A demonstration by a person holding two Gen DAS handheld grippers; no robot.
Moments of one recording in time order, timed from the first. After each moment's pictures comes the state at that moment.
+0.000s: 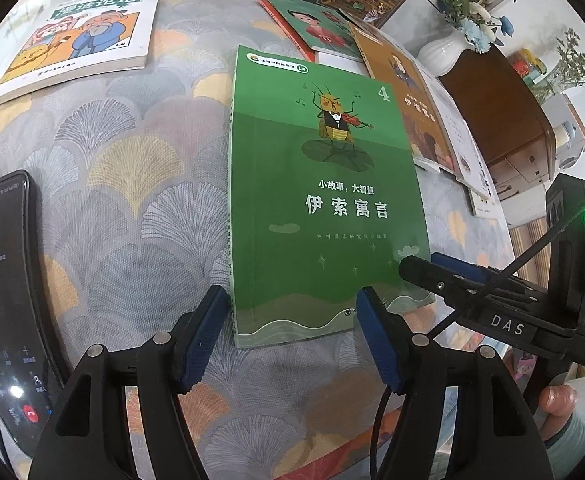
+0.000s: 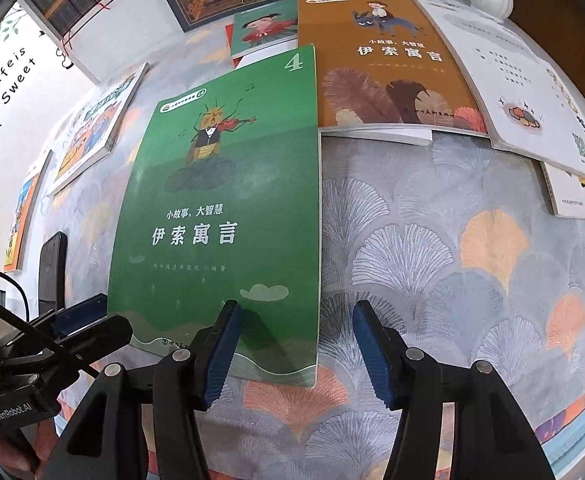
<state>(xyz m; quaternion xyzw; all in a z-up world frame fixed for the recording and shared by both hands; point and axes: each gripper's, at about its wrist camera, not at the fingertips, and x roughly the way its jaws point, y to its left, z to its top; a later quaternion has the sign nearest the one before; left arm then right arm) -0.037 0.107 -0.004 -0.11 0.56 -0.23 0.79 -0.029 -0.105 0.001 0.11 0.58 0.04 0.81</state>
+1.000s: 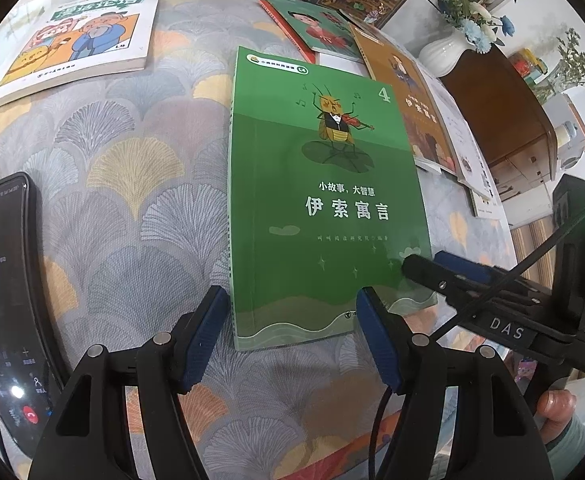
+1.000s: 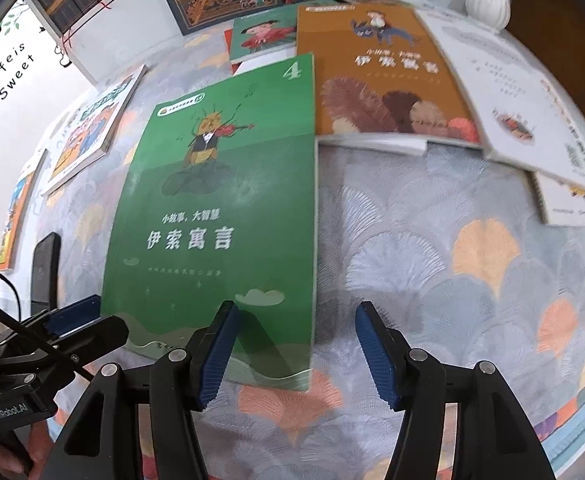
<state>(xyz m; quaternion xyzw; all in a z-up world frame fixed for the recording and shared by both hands) -0.035 0.105 -0.004 -0.10 0.56 -0.23 0.79 -0.028 -0.107 0.007 0.08 0.57 0.02 0.82</state>
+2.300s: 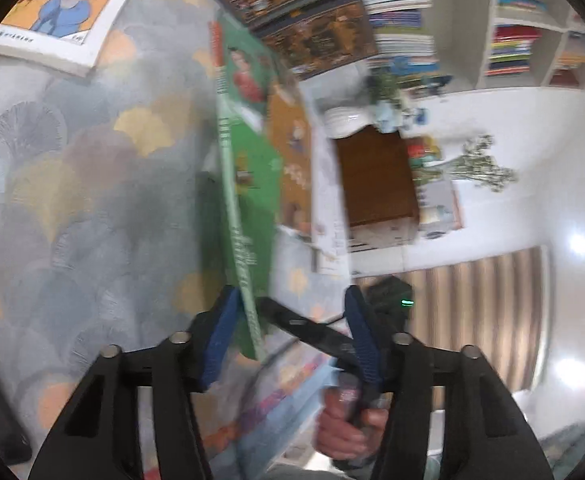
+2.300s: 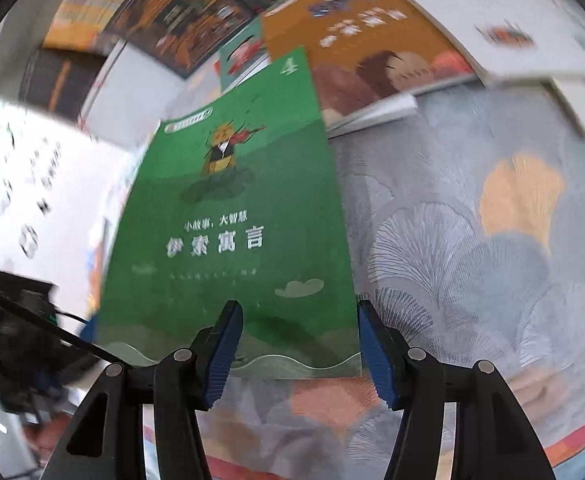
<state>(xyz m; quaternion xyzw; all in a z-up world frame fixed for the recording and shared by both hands) -0.012 0.137 0.018 -0.35 0.52 -0.36 0.69 -0.037 -0.160 -0.015 0.33 0.54 0.10 0.77</state>
